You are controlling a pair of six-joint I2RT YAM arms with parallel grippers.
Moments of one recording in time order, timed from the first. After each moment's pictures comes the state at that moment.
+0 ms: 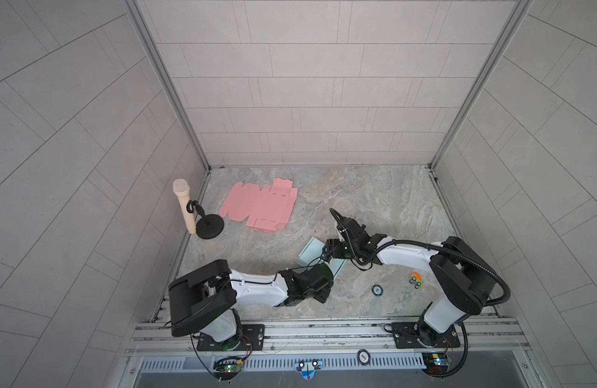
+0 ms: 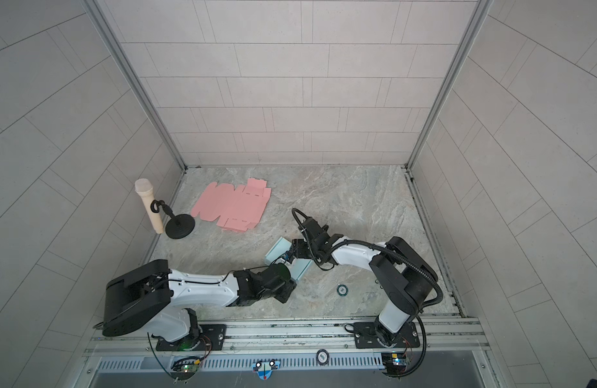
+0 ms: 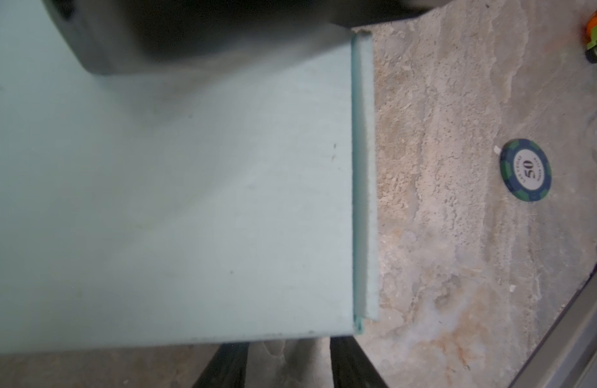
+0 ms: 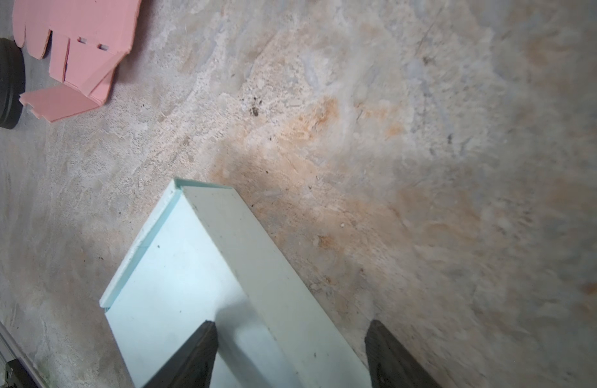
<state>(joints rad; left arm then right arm) -1.15 1.52 0.59 0.00 -0.16 -0.56 0.70 1.64 0.83 -0.11 -0.12 0.71</state>
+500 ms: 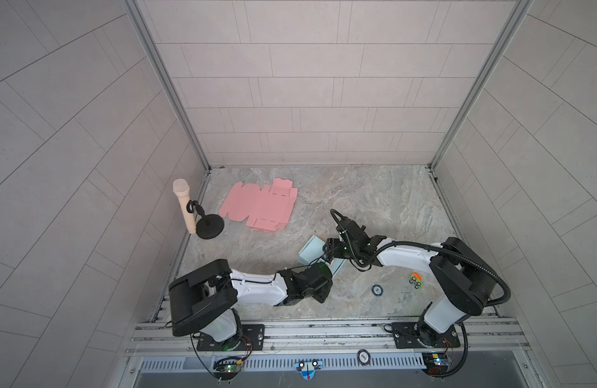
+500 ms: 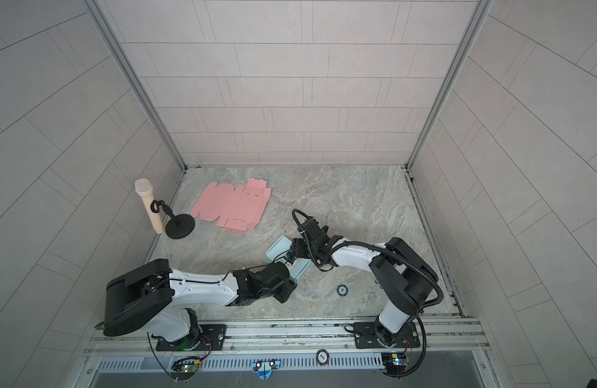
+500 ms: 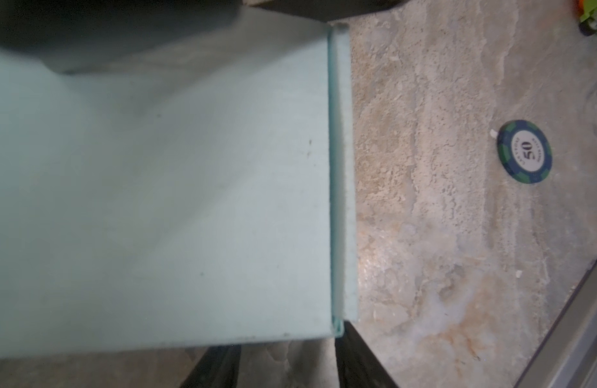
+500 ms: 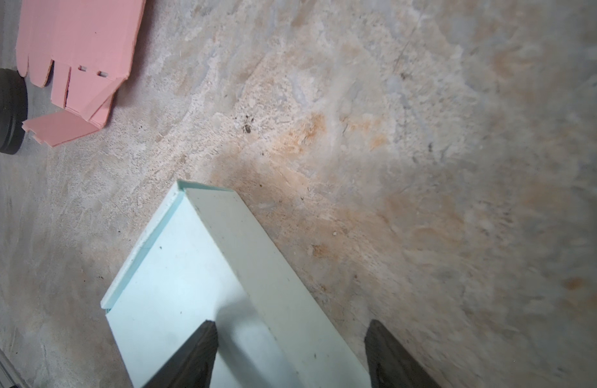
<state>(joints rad) -1.13 1.52 0.57 0.04 -0.13 -0.47 0.72 1.63 0.82 -0.09 -0.06 0.76</state>
